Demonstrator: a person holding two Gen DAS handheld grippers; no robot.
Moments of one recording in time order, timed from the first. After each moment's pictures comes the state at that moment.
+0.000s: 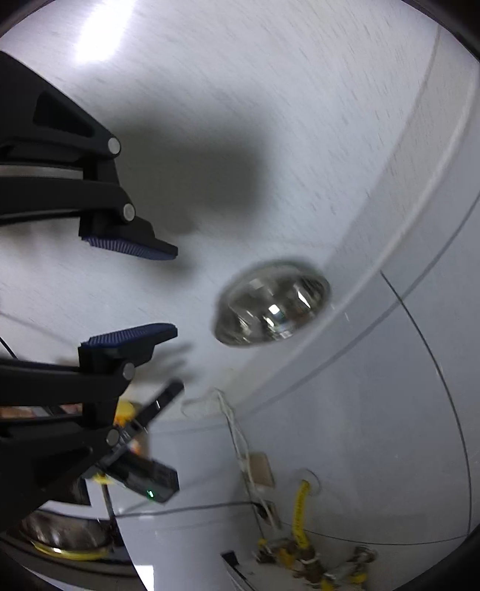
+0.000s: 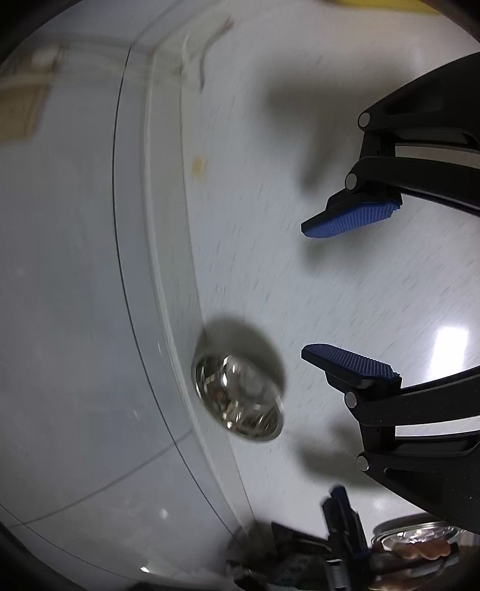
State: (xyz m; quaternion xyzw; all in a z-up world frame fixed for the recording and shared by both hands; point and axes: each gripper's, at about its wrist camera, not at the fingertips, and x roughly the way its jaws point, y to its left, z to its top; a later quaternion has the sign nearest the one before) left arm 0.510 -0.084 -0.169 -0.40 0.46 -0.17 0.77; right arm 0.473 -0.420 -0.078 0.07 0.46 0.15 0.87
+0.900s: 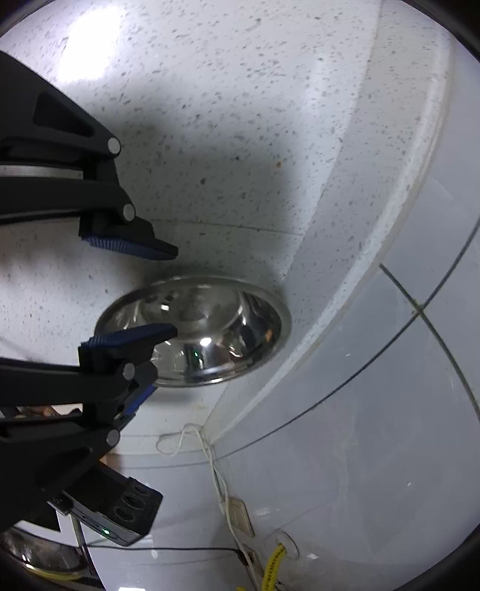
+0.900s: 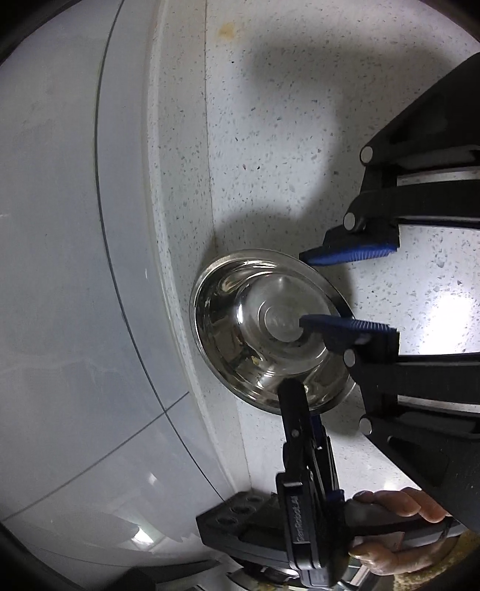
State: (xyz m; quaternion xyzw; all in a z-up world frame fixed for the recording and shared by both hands) left arm 0.616 -0.120 -0.203 -0.37 0.50 -0.15 0.77; right arm 0.528 -0.348 -0.115 0.09 0.46 0.25 0.85
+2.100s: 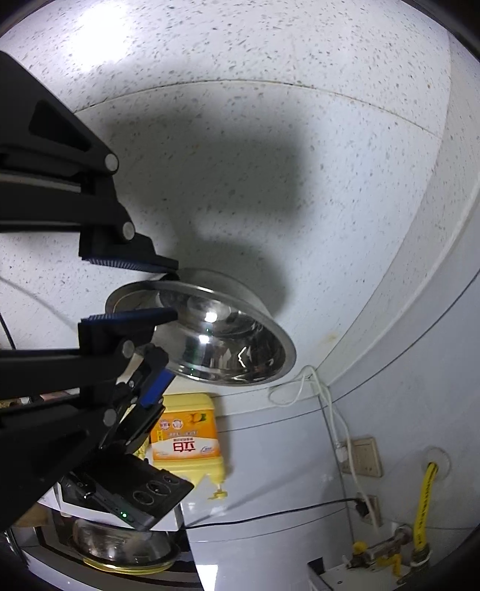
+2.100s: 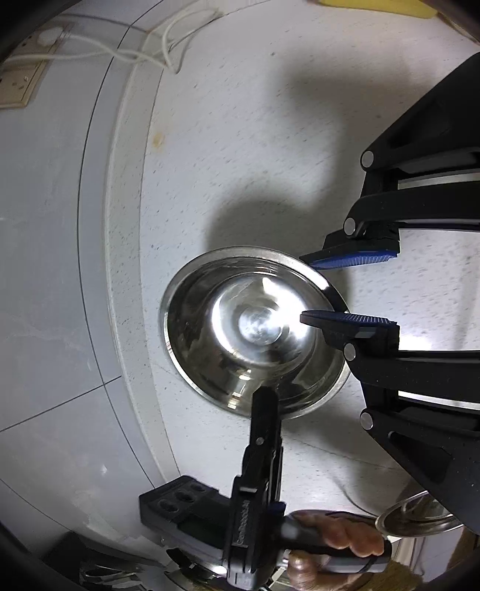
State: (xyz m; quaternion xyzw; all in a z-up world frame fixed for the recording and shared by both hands) left arm 0.521 -0.228 -0.176 -0.32 0.56 -0.27 0.72; right arm 0.408 -0.409 -0.093 0.00 0.49 0.21 0.85
